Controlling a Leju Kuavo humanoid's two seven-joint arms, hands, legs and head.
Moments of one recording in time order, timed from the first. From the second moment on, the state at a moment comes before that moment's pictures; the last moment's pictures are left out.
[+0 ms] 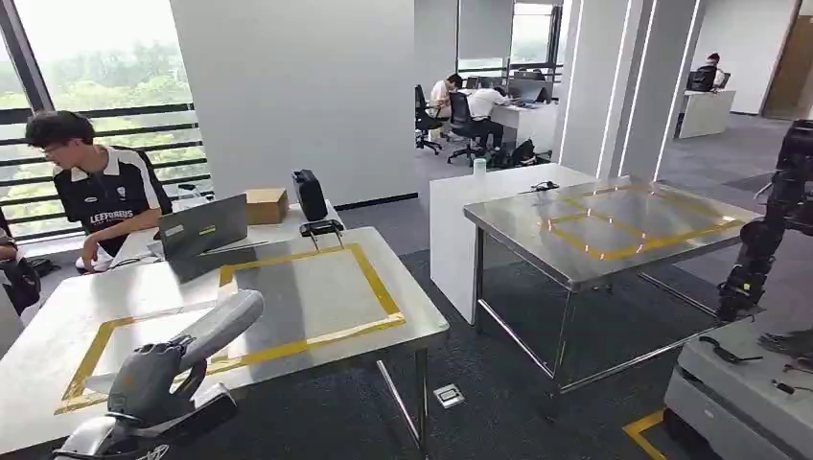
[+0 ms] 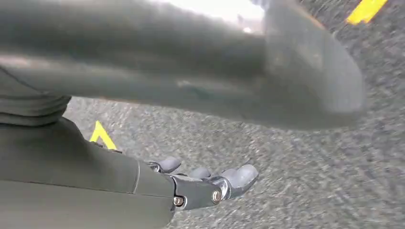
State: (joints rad) left arm -0.81 0.17 -0.24 -0.71 -0.95 0.30 -0.46; right arm -0.07 0.18 -1.30 -0.18 0.91 -0.03 -0.22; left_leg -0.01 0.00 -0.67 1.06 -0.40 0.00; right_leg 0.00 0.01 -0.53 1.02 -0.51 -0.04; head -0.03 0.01
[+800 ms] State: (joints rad) left arm -0.73 0.28 -0.12 -0.68 -1.00 0.35 -0.43; right arm -0.08 0.18 -1.30 -0.18 0.91 -0.04 -0.20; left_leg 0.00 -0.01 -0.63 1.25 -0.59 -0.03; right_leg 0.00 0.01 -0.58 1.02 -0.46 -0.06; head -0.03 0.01
